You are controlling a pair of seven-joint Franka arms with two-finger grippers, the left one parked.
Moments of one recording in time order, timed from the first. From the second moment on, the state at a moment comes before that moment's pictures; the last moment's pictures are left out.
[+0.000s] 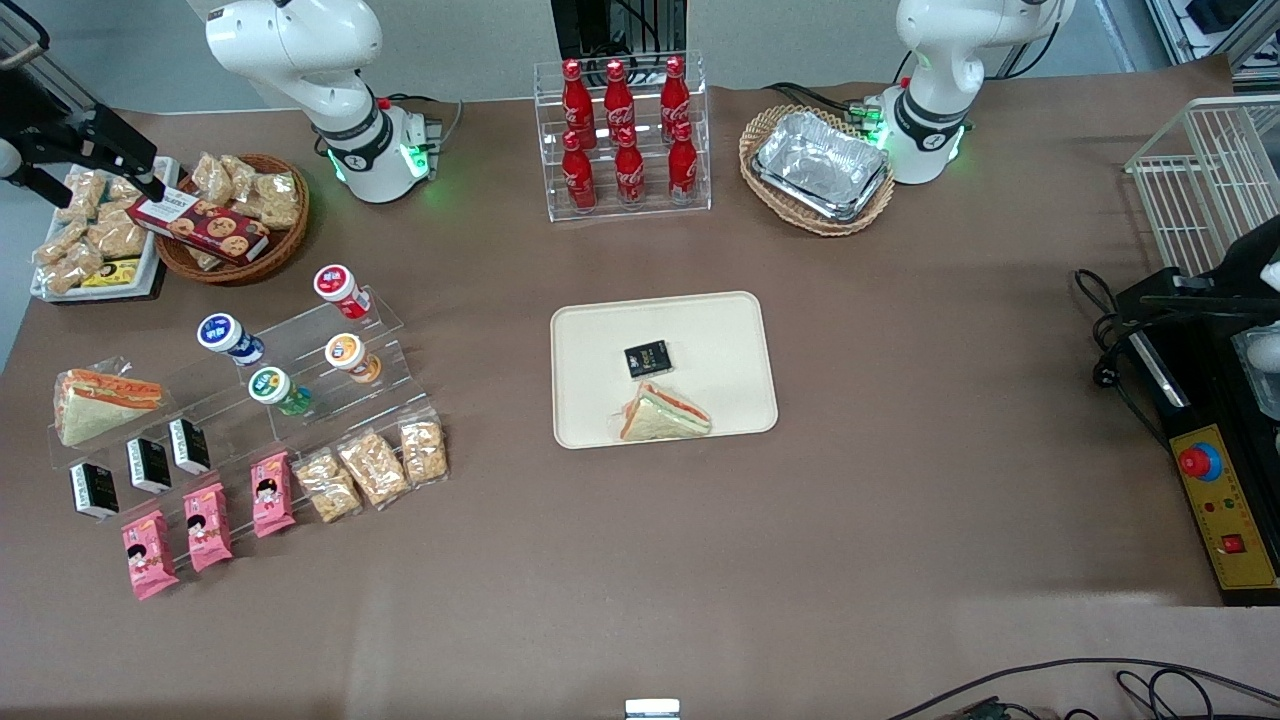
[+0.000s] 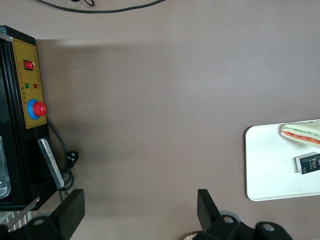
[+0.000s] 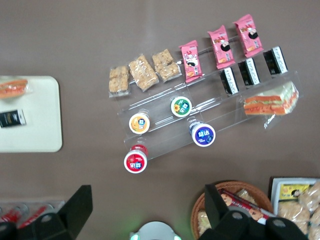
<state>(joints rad) 0.05 -0.27 -0.04 -1.66 0.00 1.41 -0.03</state>
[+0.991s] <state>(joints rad) 0.03 0.12 -0.13 -1.37 0.00 1.44 -0.25</state>
